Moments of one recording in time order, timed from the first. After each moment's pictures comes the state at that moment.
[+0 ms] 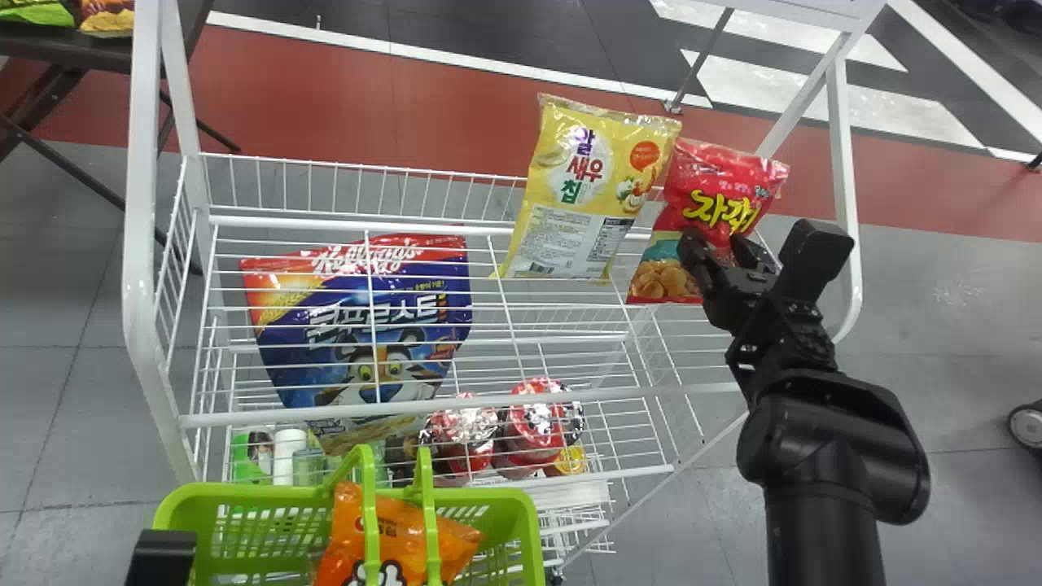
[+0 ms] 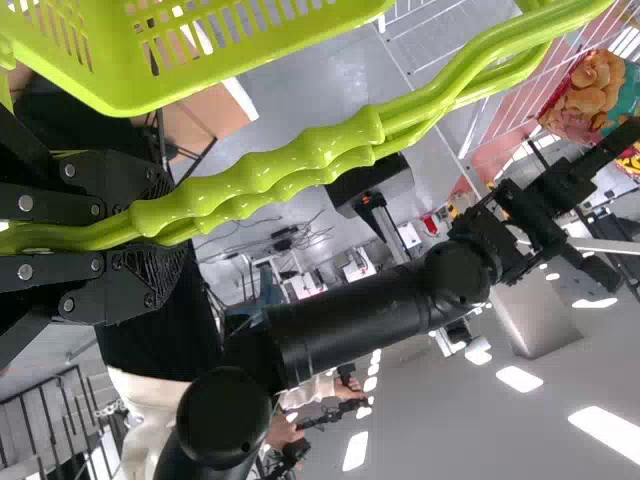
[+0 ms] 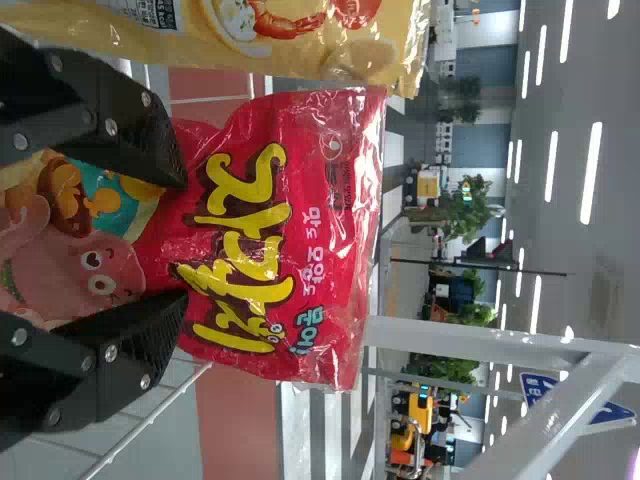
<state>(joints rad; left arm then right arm) 0.60 0.16 -0.20 -2.34 0.42 1.22 -0.91 0.03 -0.11 -0.44 -1.66 -0.03 0.26 0.21</state>
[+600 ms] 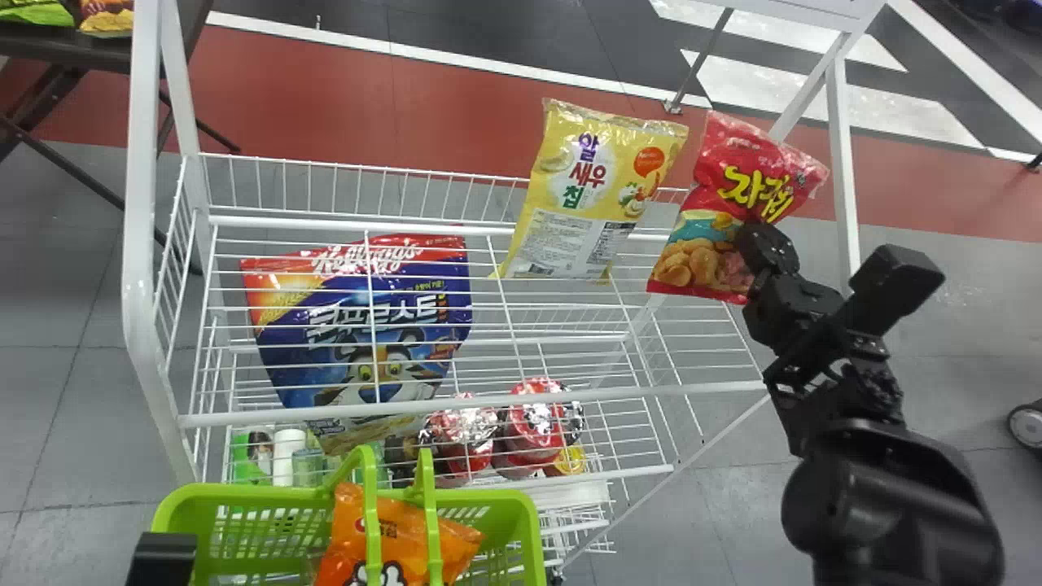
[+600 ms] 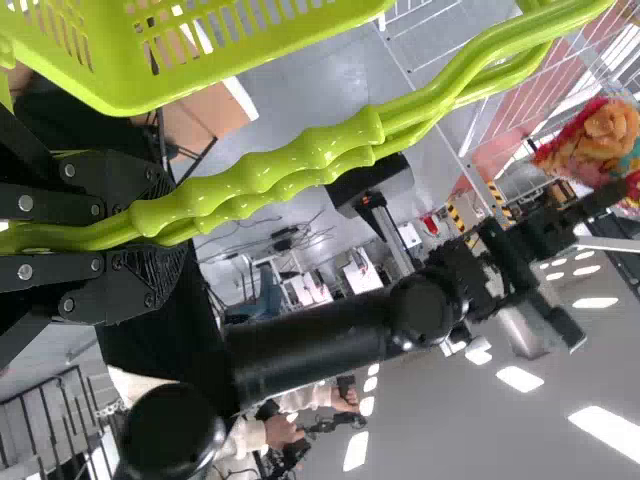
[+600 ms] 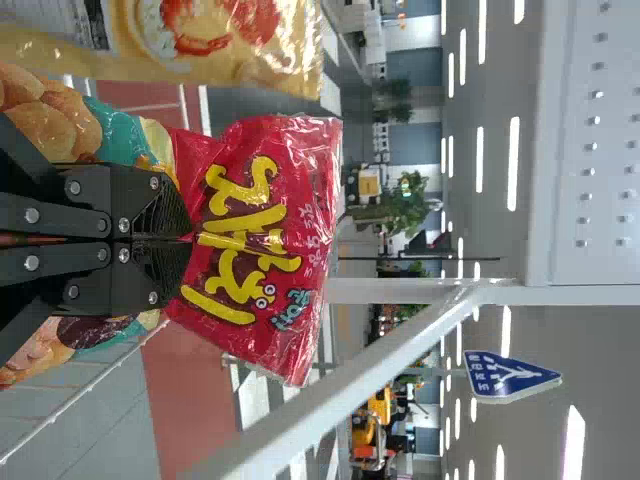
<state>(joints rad) 0.61 0.16 -0.21 -2.35 0.41 1.22 -0.90 0.21 -0.09 -0.48 -1.92 -0.20 0.24 0.22</state>
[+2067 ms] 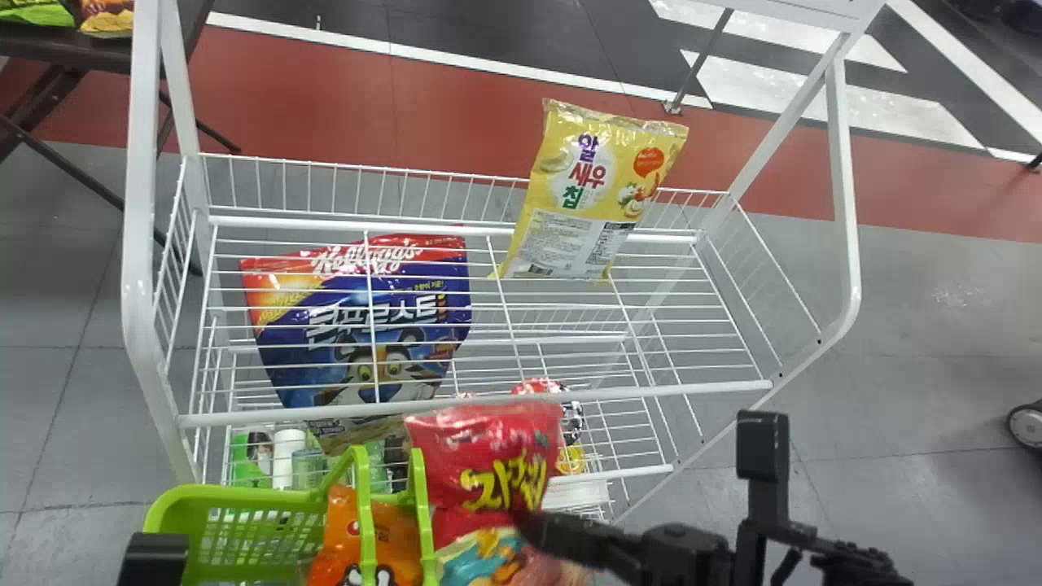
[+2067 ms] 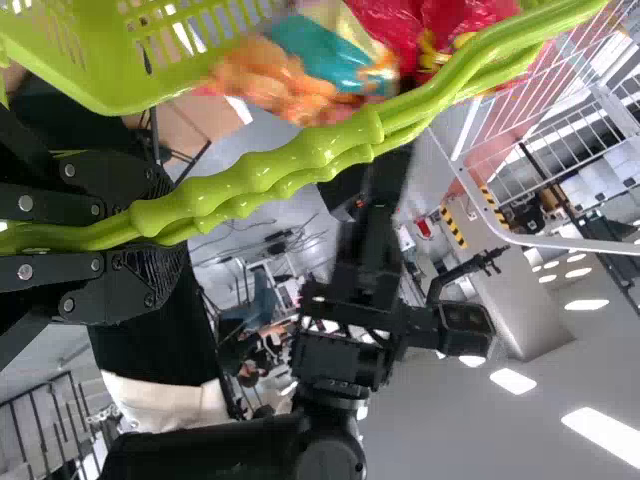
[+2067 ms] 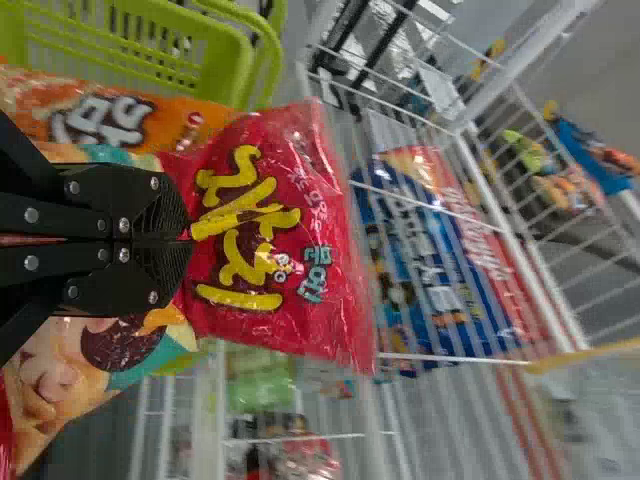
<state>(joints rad) 0.62 0.15 -0.20 -2.35 0.41 1.20 -0.90 0.66 -0.09 -0.41 -2.49 -0.48 1.38 0.63</state>
